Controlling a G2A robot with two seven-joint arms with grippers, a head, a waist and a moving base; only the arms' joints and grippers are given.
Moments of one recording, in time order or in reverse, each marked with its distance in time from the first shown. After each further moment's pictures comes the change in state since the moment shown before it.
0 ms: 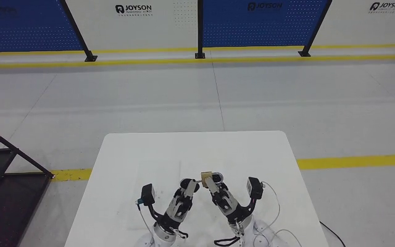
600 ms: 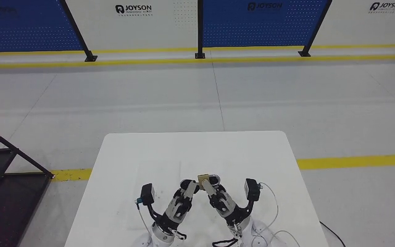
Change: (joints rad) left arm 0.013 0.007 -0.019 -0.017 -0.018 -0.023 -0.050; right arm -0.003 -0.007 -0.003 0.001 -0.042 0.009 -0.002
